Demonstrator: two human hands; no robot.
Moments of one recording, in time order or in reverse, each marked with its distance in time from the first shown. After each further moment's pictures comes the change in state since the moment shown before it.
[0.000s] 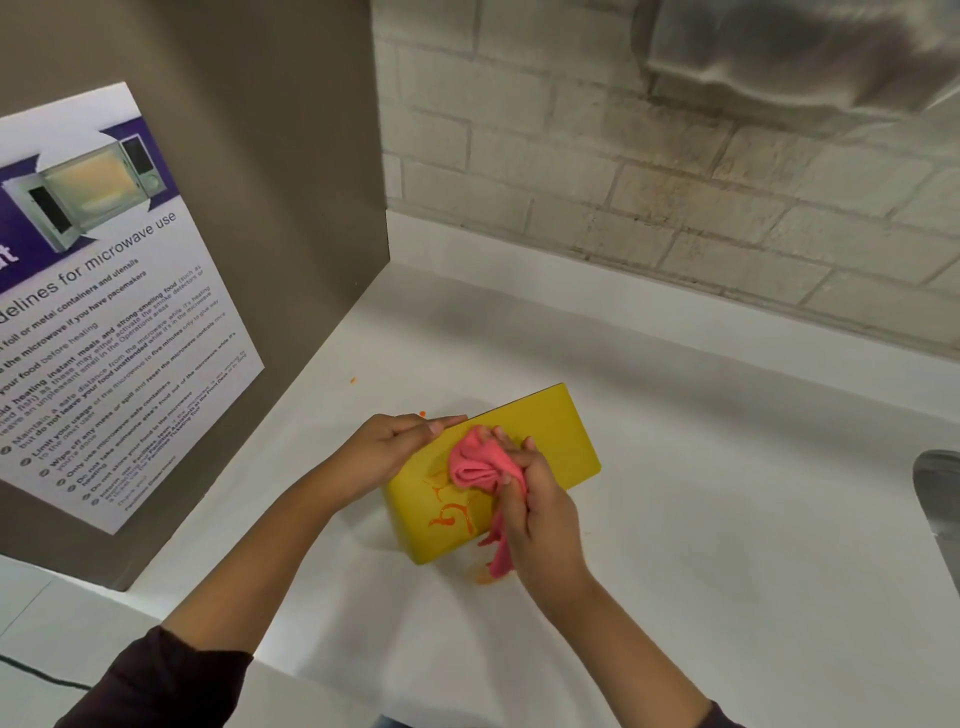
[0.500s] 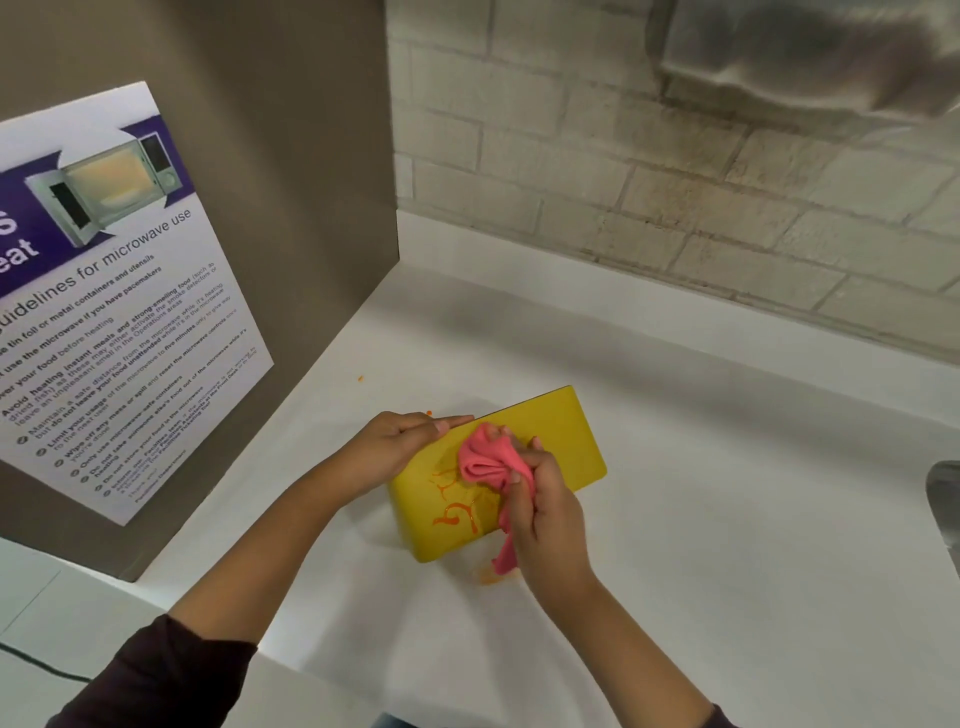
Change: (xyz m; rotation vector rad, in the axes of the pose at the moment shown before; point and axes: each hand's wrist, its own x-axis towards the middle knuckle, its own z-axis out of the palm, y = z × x) left_hand -0.001 0.004 -0.001 -0.026 -0.001 -0.020; right_hand 0.001 0.003 0.000 -0.023 0.039 -0.014
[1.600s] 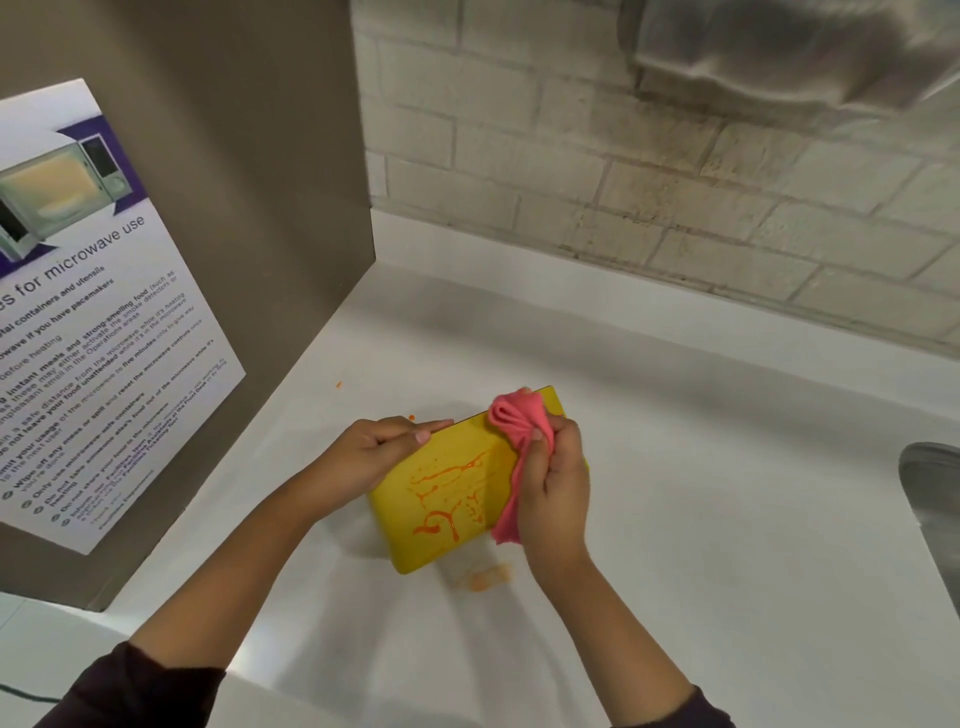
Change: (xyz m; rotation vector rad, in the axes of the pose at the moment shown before) left_hand 0.005 -0.004 -0.004 -0.003 -0.024 0.043; right_hand 0.032 0.004 -0.001 0.032 0.276 0.111
